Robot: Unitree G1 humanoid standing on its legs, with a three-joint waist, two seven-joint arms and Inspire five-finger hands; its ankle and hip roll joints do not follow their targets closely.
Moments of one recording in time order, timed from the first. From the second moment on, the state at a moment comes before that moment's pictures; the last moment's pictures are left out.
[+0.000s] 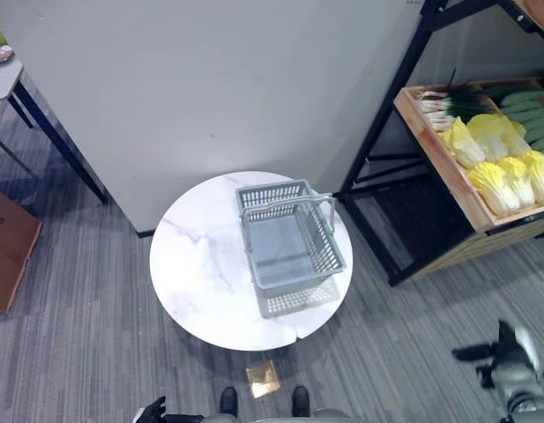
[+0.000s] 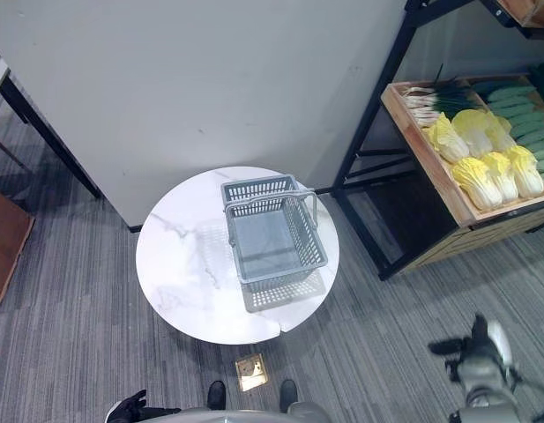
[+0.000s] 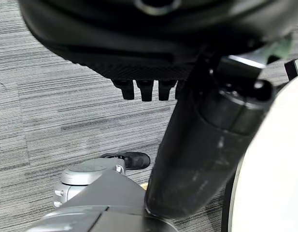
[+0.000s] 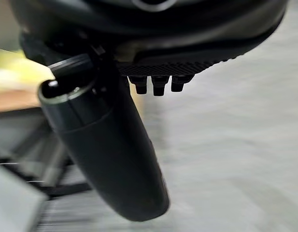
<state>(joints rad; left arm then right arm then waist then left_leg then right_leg) 0.05 0.28 -0.11 1.33 -0.28 -0.17 0.05 -0.25 -0.73 0.10 1.03 0.00 -0.07 -0.26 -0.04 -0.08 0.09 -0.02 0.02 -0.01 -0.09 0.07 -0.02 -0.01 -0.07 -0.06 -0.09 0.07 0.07</state>
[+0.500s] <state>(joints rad) 0.05 0.25 -0.13 1.33 -0.29 -0.18 0.04 -0.78 -0.81 0.62 0.65 -0.28 -0.19 -0.22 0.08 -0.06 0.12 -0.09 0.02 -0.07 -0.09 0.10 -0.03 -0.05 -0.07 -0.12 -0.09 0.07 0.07</state>
